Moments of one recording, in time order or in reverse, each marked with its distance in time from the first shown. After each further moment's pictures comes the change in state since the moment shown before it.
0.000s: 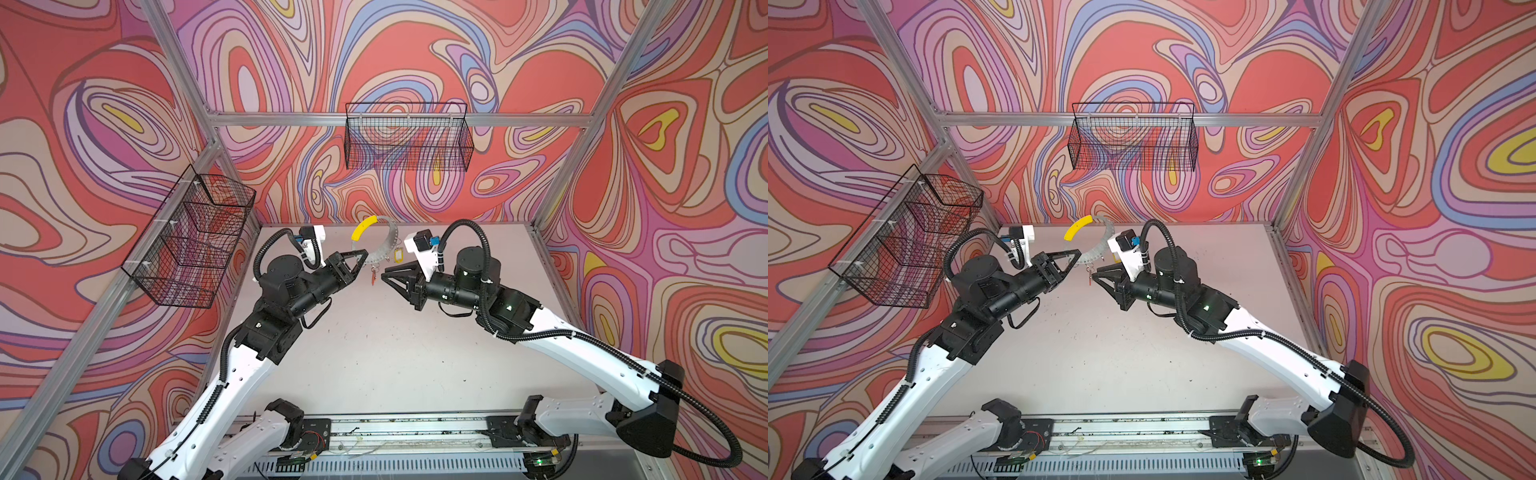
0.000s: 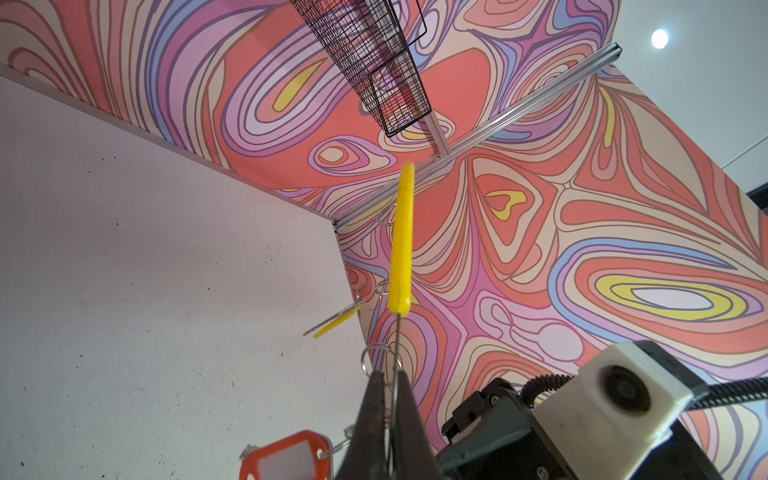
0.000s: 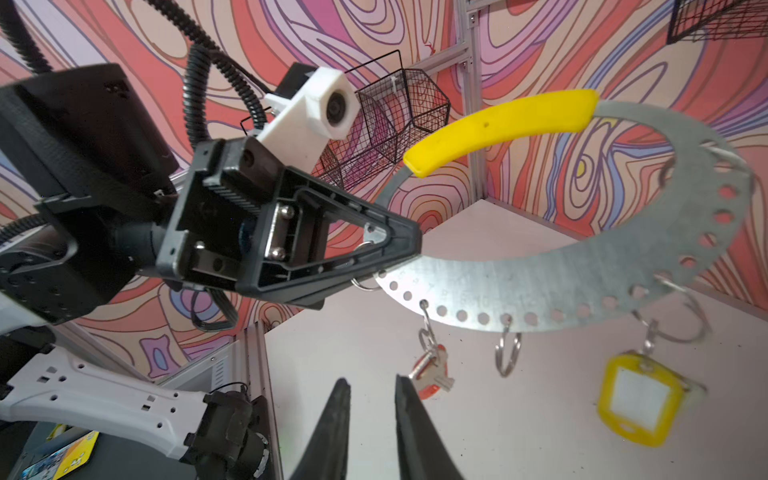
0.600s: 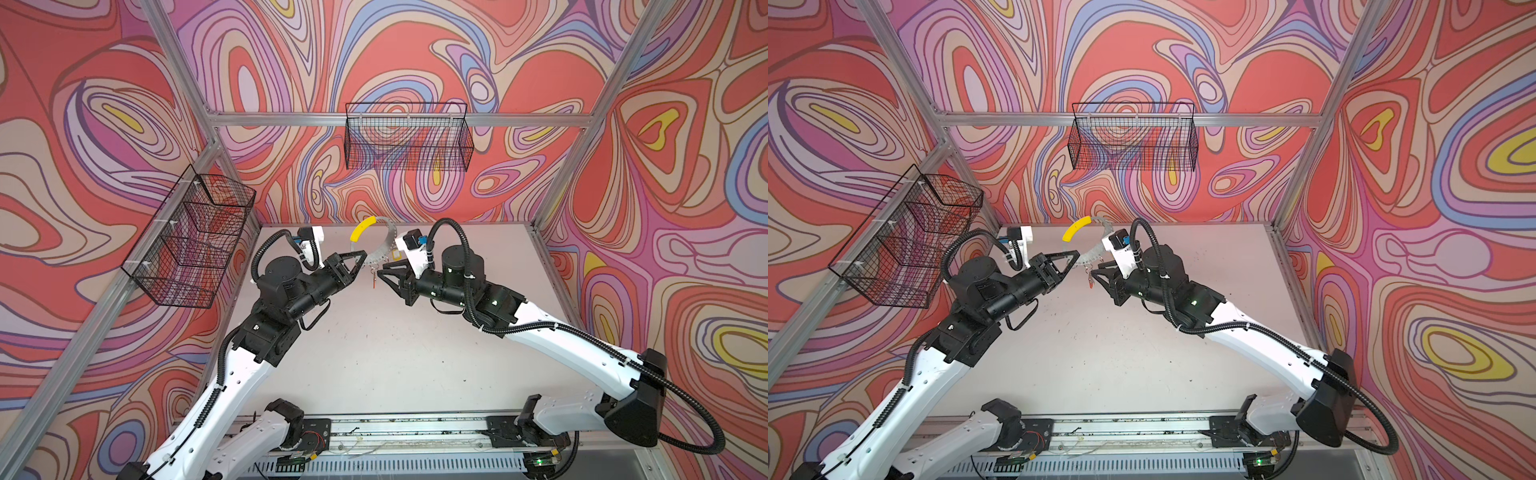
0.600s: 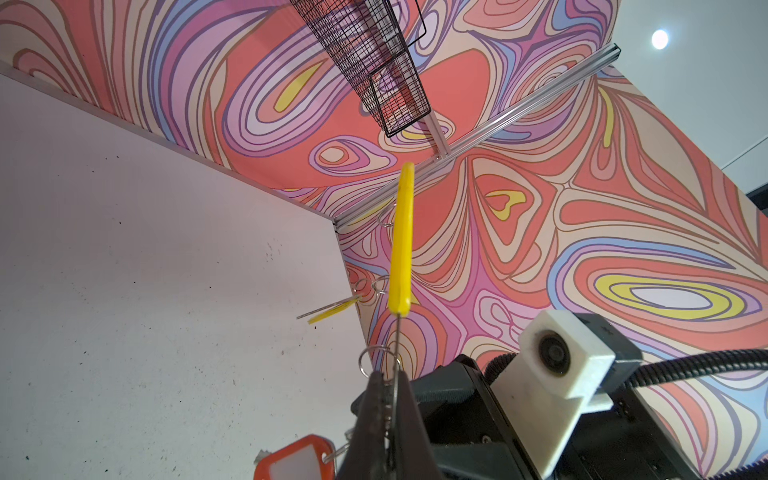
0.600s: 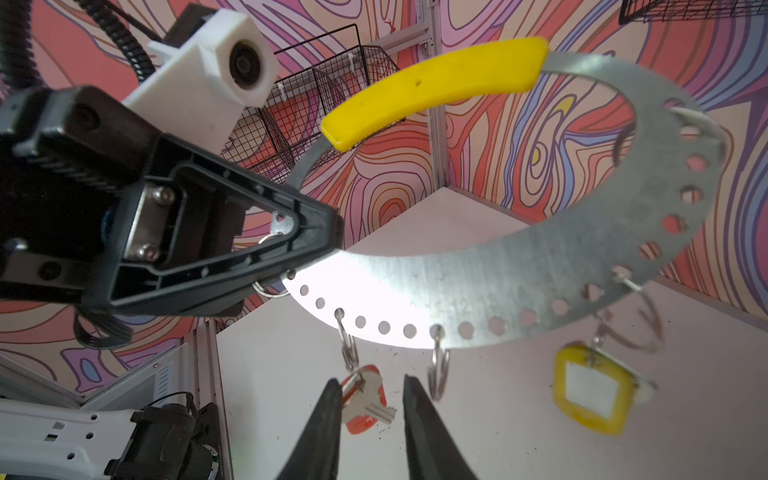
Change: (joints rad) left arm 0.000 -0.015 0.000 -0.016 -0.002 0.000; right arm 0.000 0.078 0.024 0.002 0.081 -0.040
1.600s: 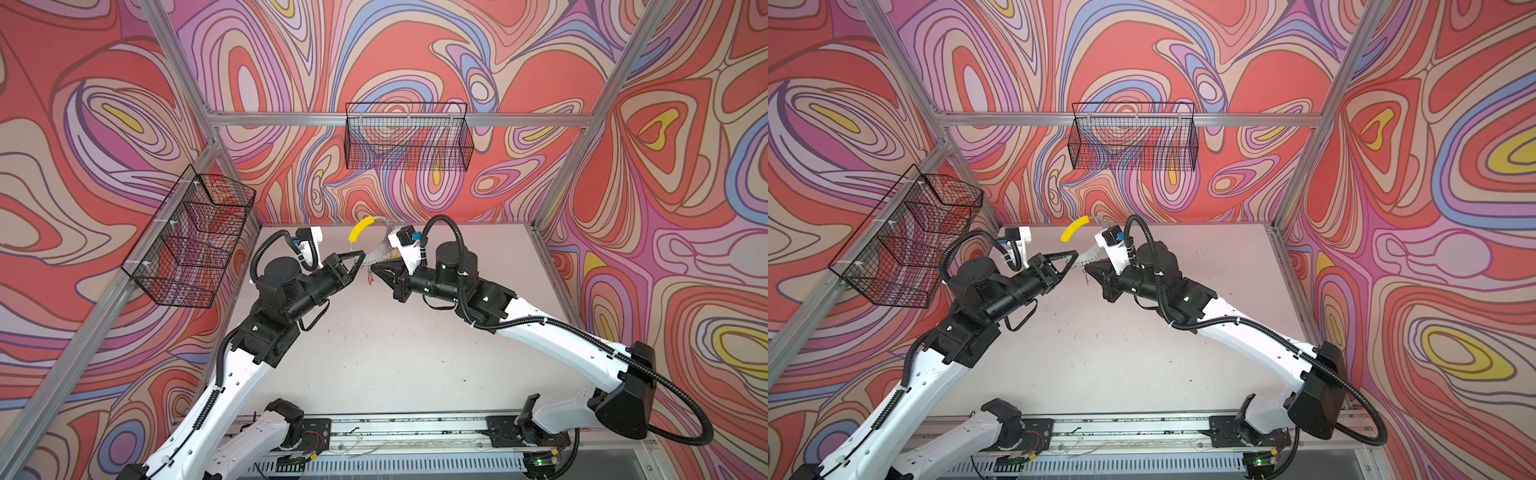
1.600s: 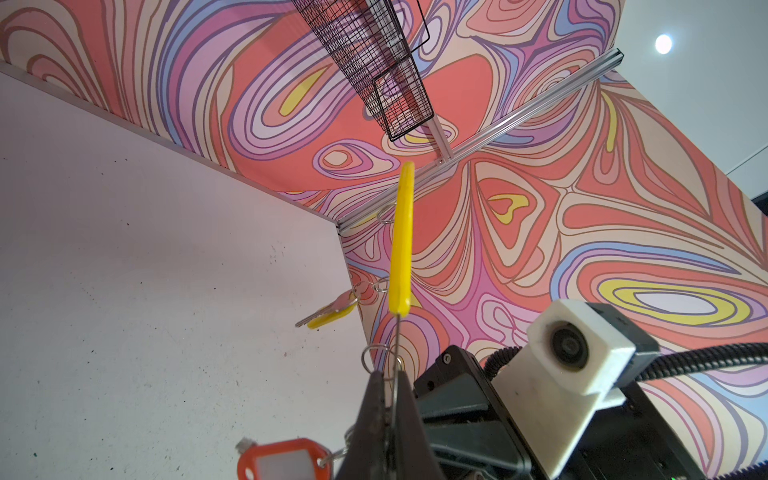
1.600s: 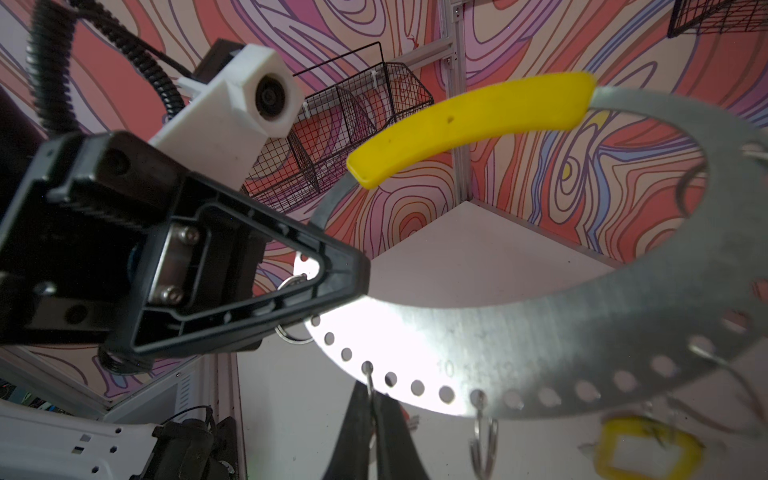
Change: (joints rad) left arm 0.000 -0.008 0.000 -0.012 -0.013 0.001; right arm 0.001 0.056 0.035 0.064 -0.060 0.034
